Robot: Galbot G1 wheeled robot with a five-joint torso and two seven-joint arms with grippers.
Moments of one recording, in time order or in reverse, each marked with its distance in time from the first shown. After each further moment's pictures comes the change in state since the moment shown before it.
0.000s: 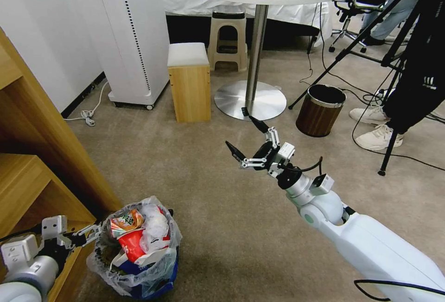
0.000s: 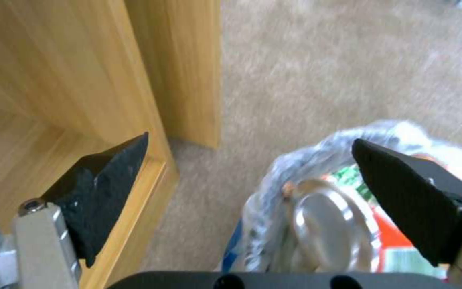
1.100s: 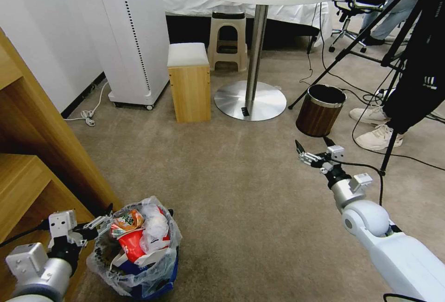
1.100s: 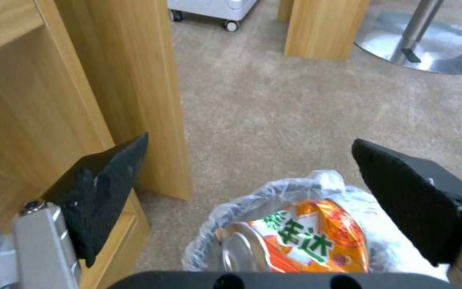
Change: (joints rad) left arm 0.009 -0.192 0.062 -0.085 0.278 -0.117 0.140; right arm -0.283 0.006 0.399 -0.126 -0.055 -0.366 0.310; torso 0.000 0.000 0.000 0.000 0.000
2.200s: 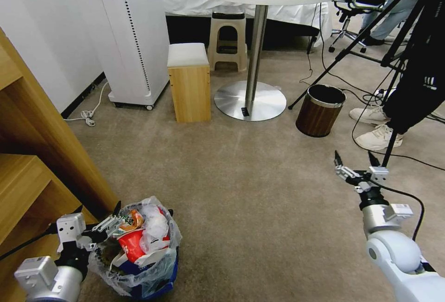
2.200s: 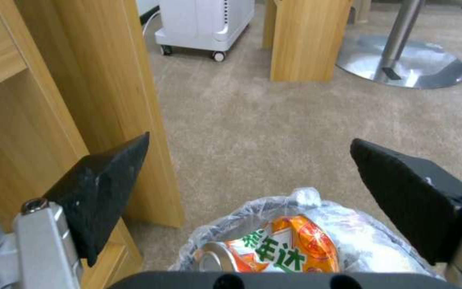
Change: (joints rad) left arm 0.004 -0.112 0.037 -0.004 0.195 -0.097 0.117; right arm -0.262 0.090 0.285 0.108 -0.089 0.103 0.117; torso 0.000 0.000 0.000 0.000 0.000
